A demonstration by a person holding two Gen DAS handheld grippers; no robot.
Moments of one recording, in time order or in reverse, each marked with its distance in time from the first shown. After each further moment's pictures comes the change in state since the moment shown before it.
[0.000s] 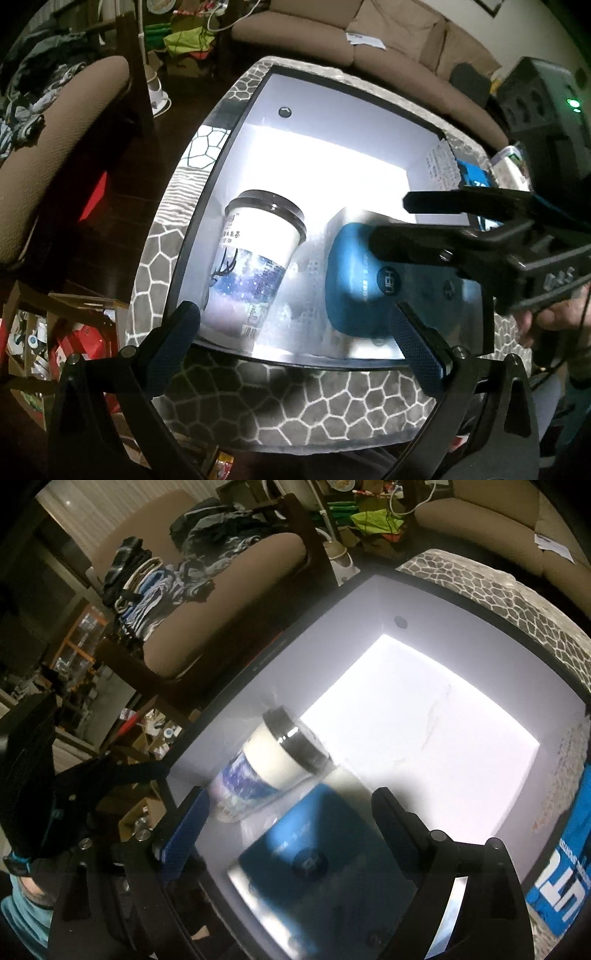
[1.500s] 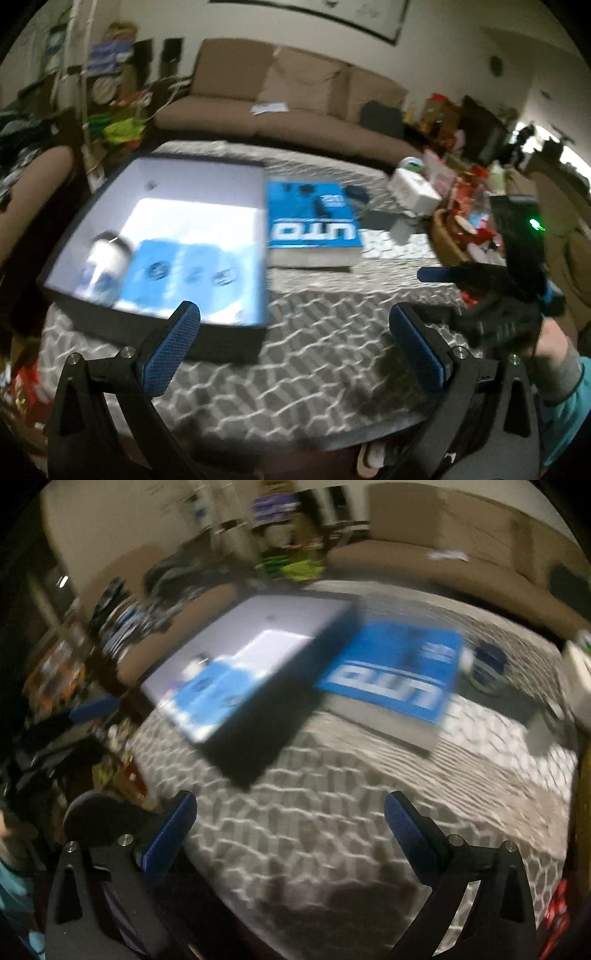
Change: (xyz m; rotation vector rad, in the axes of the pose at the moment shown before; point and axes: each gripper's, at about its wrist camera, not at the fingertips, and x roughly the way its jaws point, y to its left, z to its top) left arm -0.064 -0.206 -0.102 0.210 -0.343 -0.170; right arm -0.189 -0.110 -0.252 0.158 -0.278 -0.195
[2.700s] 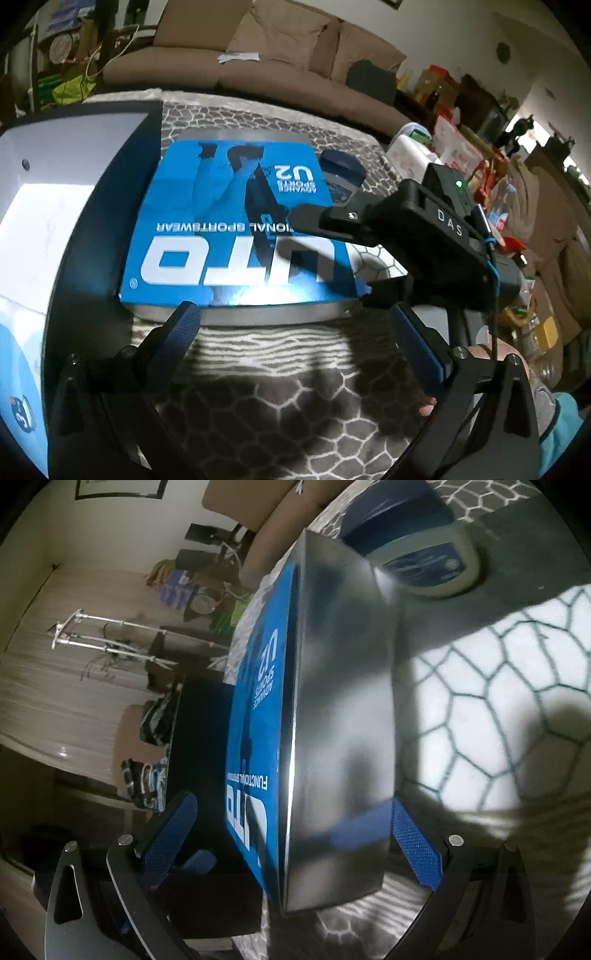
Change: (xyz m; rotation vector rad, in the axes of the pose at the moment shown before) left arm 0.233 -0.043 0.050 -0.070 0.174 -0.104; right arm 0.144 -0.192 0.058 0.666 -0.014 0.423
